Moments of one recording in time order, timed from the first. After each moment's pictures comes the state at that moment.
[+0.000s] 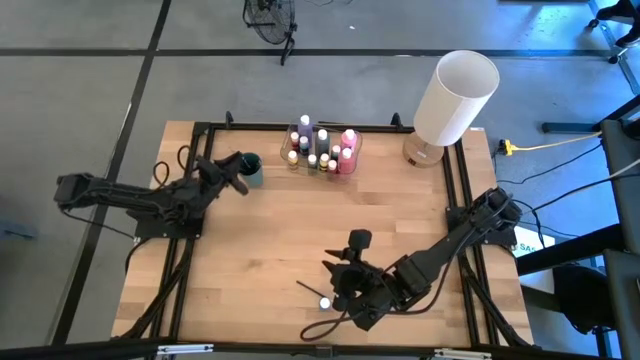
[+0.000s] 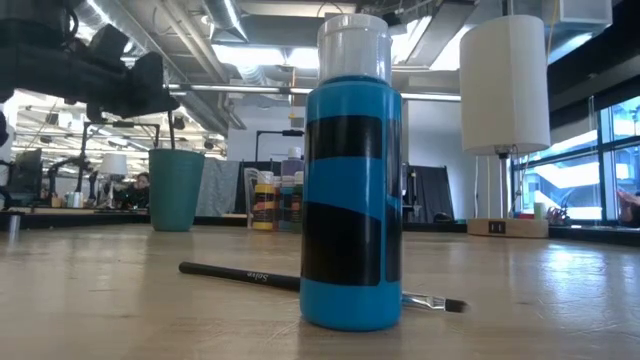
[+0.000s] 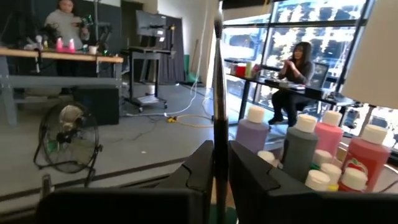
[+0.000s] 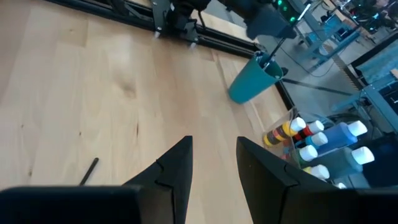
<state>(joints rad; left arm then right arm) 0.05 0.53 0.01 0.62 -0.99 -0.08 0.65 1.91 1.71 -0.75 0.93 0.31</state>
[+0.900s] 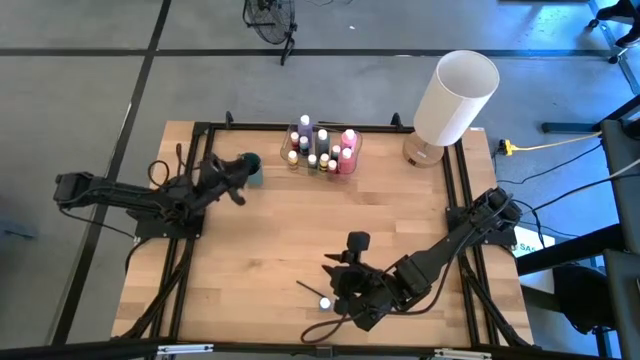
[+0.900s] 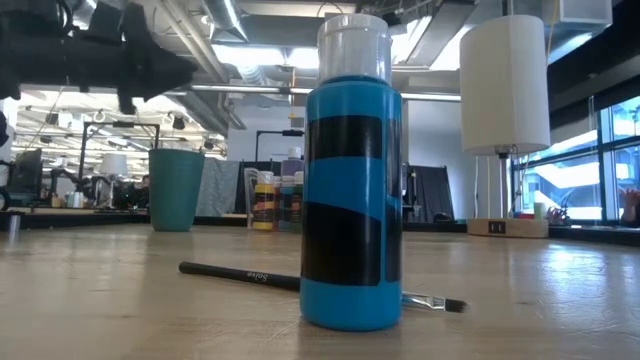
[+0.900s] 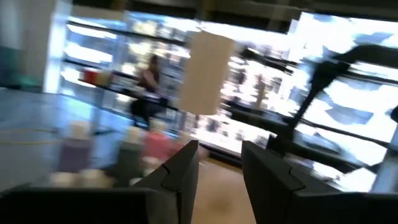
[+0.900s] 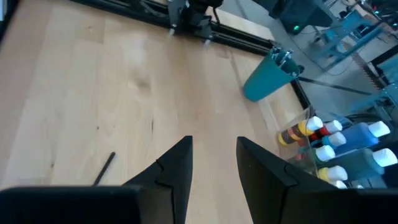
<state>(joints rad) 0.02 0.57 0.01 0.81 -0.44 -0.17 0.65 1.91 1.71 -0.74 0.85 0.30</state>
